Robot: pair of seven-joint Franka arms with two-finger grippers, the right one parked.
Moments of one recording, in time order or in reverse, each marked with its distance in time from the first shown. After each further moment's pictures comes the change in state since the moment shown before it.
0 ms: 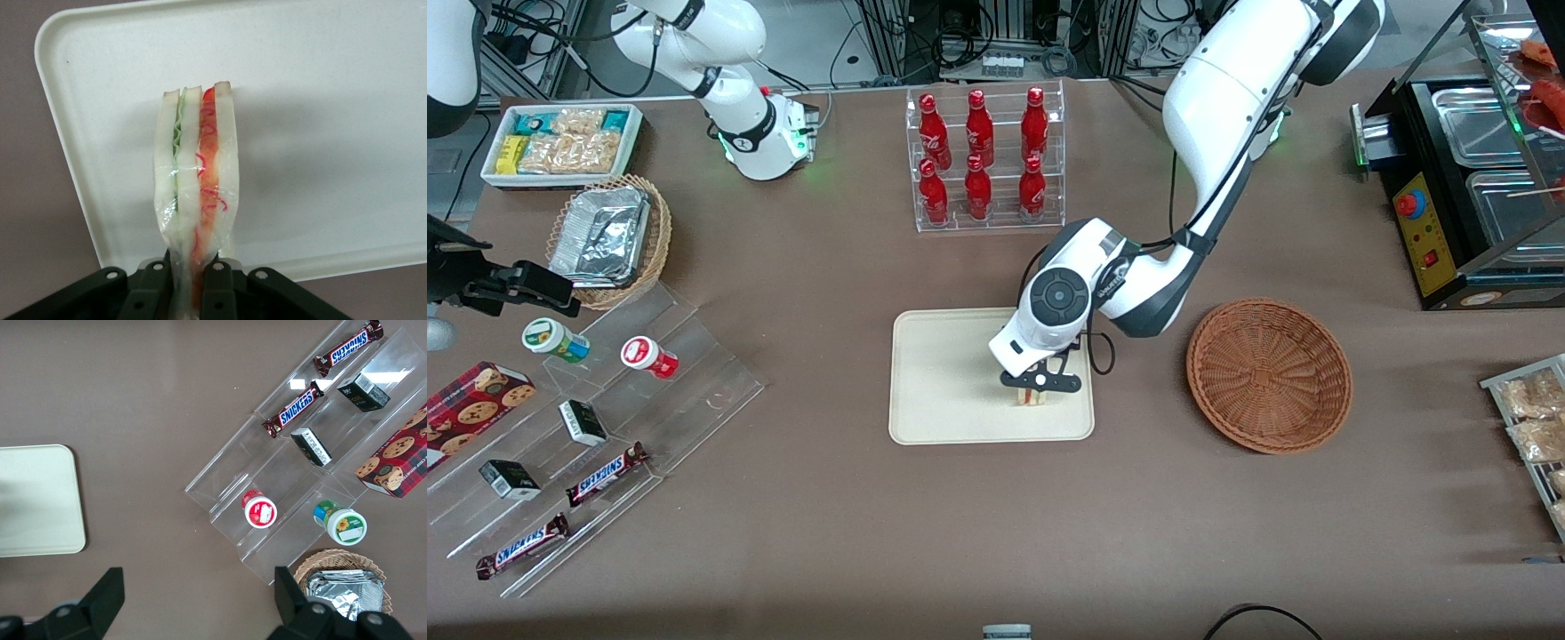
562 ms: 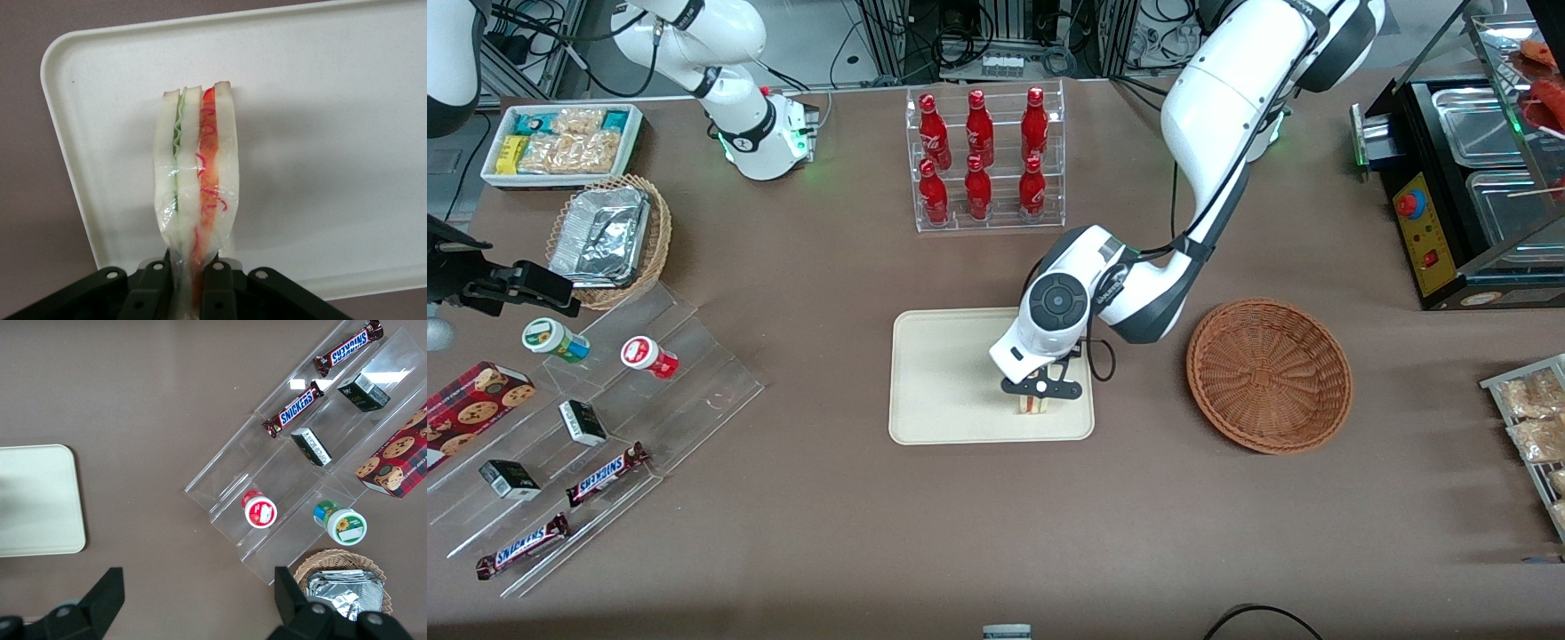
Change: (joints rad) arm 0.000 0.028 0.003 0.017 0.034 0.024 -0.012
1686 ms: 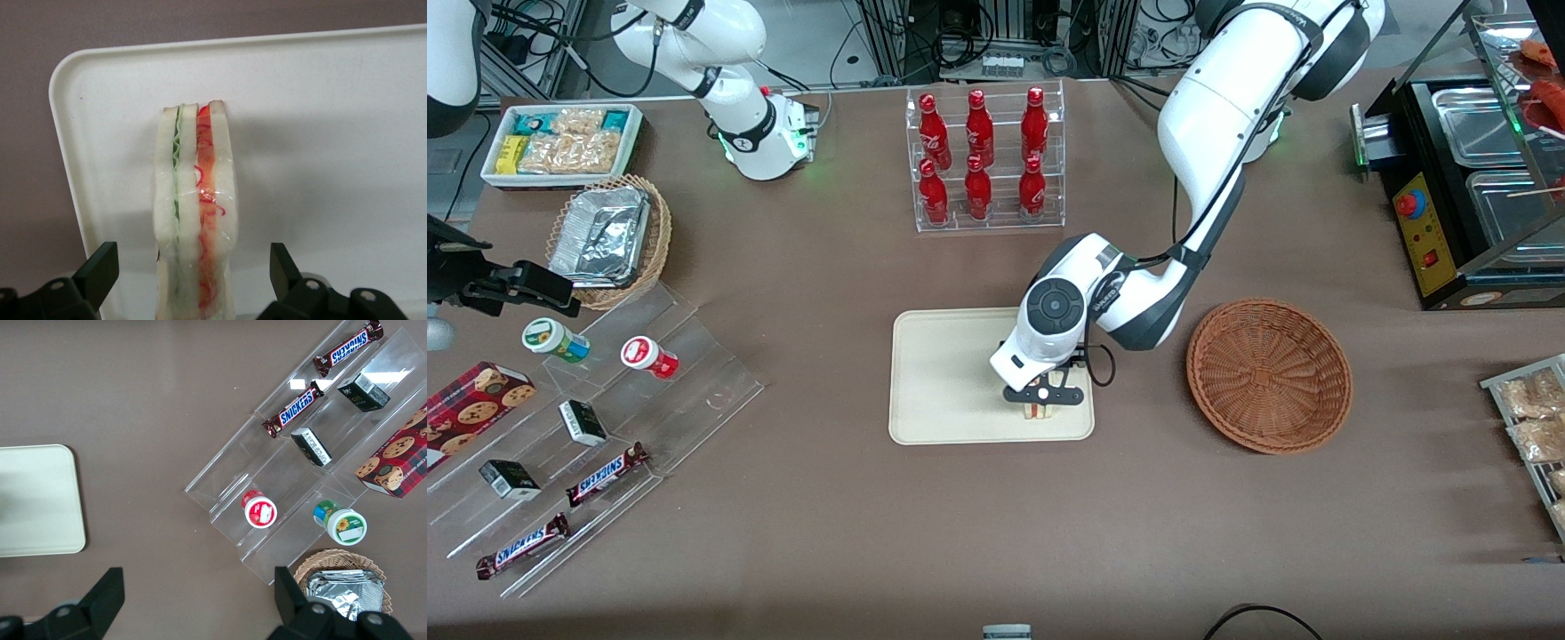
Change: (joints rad) arm 0.000 0.026 0.000 0.026 0.038 0.026 -0.059
